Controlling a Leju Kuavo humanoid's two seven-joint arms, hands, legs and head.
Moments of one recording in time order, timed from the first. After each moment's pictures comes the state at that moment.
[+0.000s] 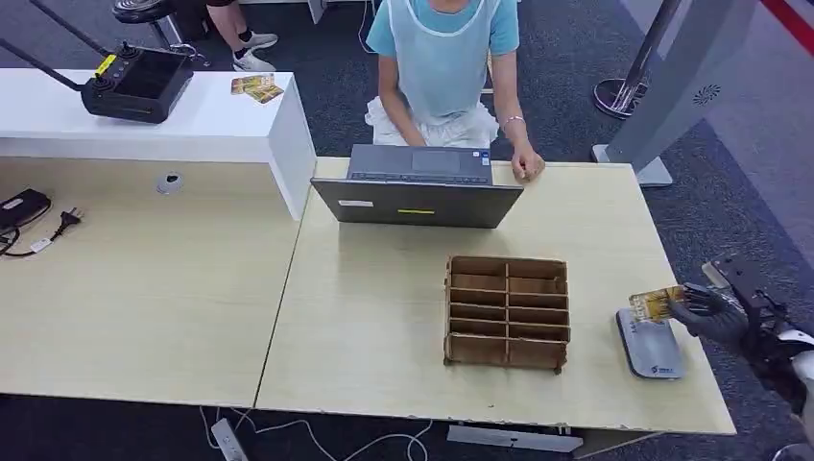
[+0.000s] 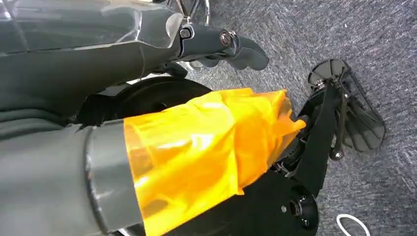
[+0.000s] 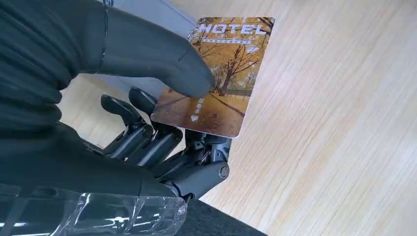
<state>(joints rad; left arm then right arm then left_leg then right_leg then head) -0.11 -0.26 1.45 -0.25 -0.38 0.21 0.04 -0.40 -0.69 0.23 -0.88 -0.14 0.48 -0.07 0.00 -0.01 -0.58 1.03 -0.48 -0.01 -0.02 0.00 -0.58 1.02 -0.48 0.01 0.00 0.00</state>
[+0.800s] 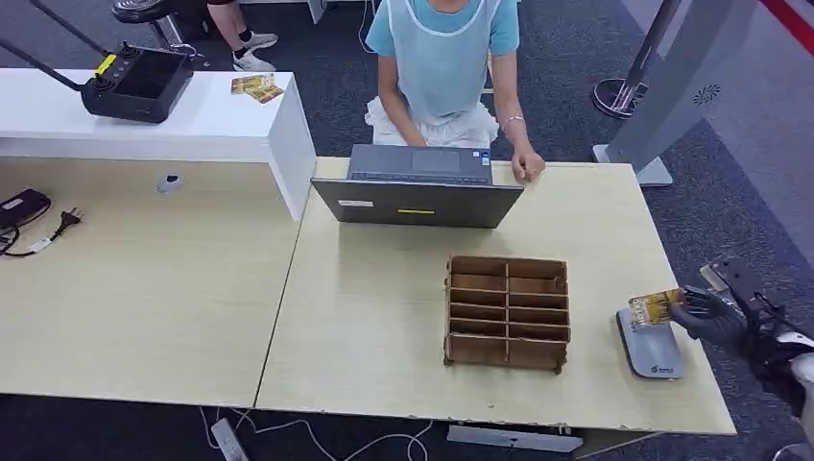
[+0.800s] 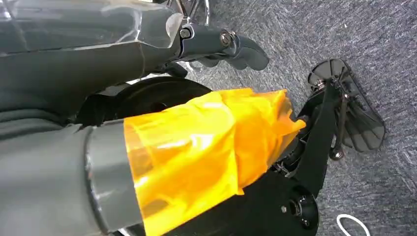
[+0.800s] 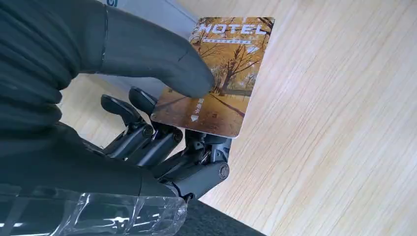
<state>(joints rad) -0.11 -0.26 1.45 -0.25 -0.38 0.21 0.04 -0.39 -0.69 0.23 -0.88 -0.13 0.48 -0.07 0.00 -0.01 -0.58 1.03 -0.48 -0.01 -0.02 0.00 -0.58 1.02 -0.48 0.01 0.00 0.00</state>
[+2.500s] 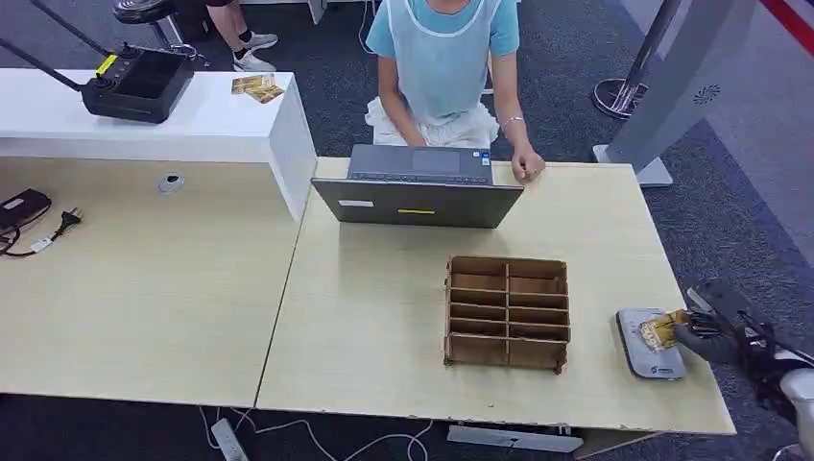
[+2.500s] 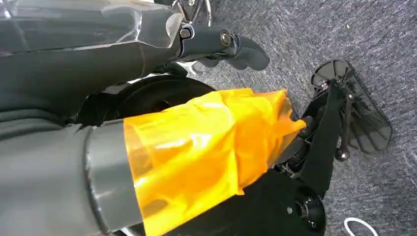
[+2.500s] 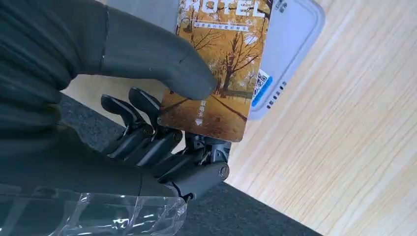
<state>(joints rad) -0.11 -0.27 1.41 -0.25 -0.39 0.22 0.06 -0.35 -0.67 0.22 -0.85 0.06 0.37 -0.05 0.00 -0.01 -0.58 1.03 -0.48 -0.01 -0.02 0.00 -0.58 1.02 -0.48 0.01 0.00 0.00</state>
